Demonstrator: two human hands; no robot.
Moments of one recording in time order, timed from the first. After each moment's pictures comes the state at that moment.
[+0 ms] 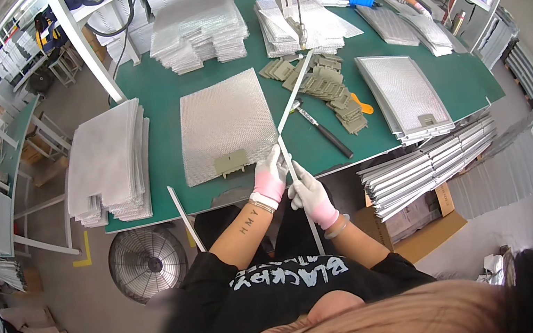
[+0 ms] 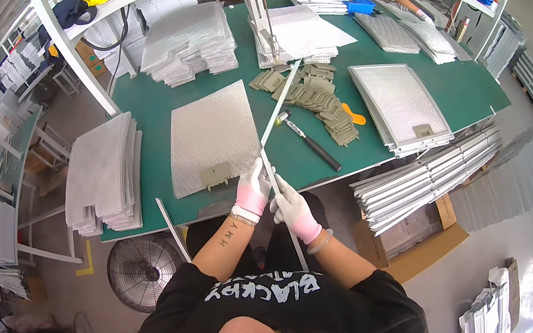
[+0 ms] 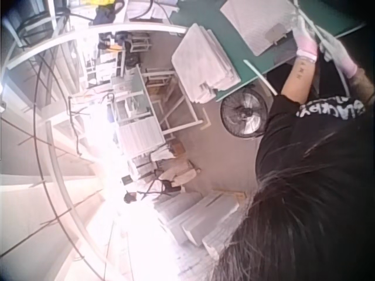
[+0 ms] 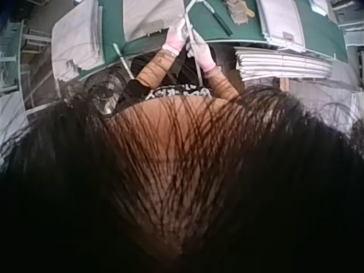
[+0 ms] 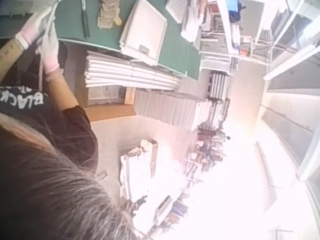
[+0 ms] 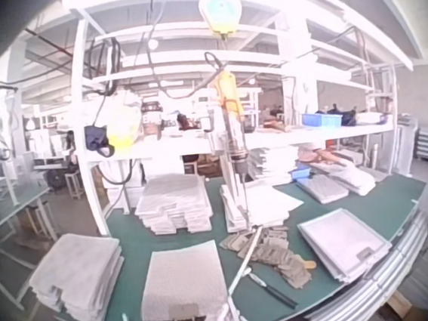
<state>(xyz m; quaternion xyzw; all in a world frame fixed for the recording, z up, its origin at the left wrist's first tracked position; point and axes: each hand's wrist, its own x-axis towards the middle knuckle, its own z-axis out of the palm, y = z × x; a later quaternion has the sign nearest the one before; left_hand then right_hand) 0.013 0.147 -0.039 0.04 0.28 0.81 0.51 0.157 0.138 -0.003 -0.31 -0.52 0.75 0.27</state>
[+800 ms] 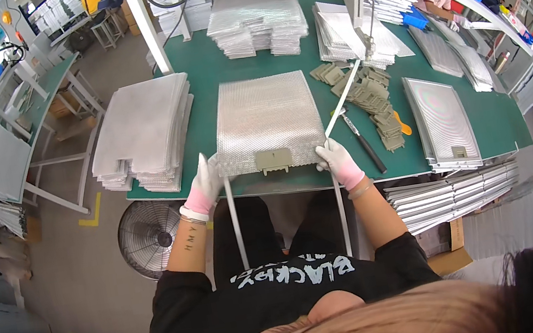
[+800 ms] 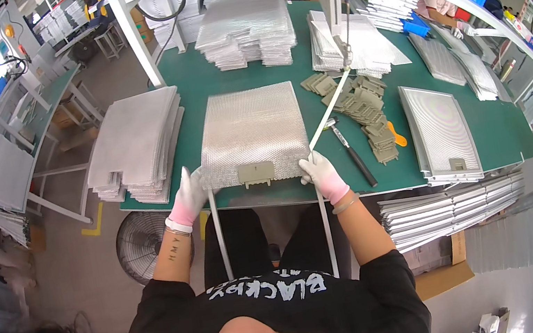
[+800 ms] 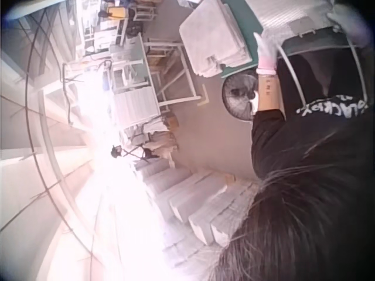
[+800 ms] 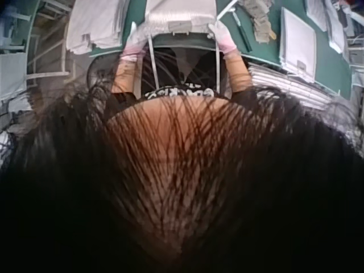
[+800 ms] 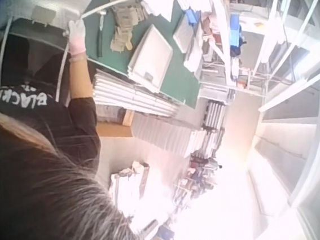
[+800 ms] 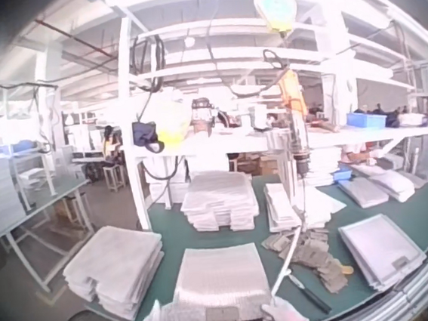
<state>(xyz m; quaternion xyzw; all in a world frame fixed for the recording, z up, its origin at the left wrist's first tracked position) -0.138 -0.030 0.011 0.34 0.43 0.73 0.40 0.092 0.231 0.008 -0.25 -0.58 0.76 0.17</state>
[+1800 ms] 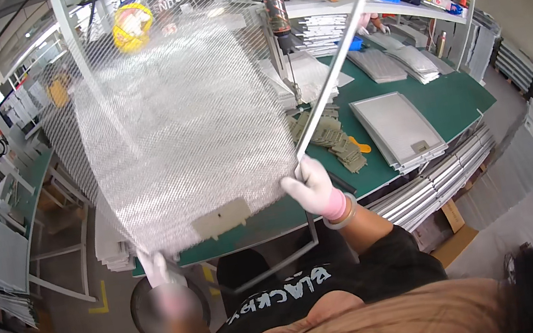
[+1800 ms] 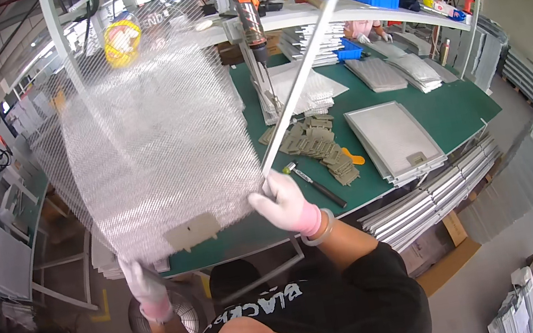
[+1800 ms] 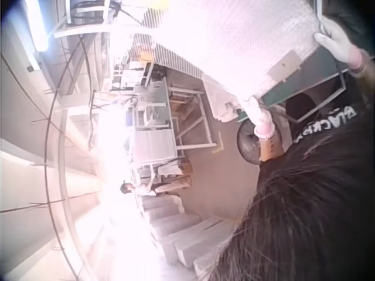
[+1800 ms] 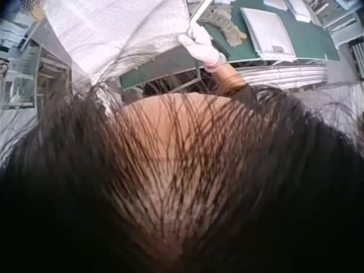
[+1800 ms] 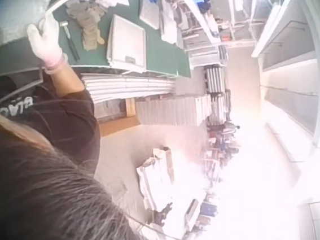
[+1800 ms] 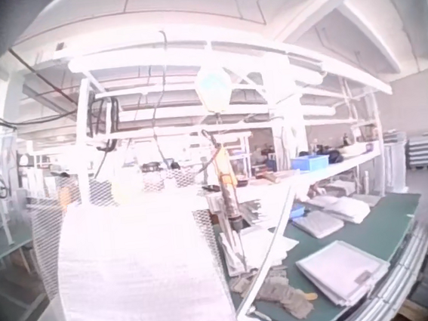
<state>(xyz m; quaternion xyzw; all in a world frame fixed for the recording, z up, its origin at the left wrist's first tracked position) -0.073 -0.086 0.151 0.38 0.54 0.74 -0.13 0.112 0.159 0.182 -0.05 -0.80 0.42 0.42</state>
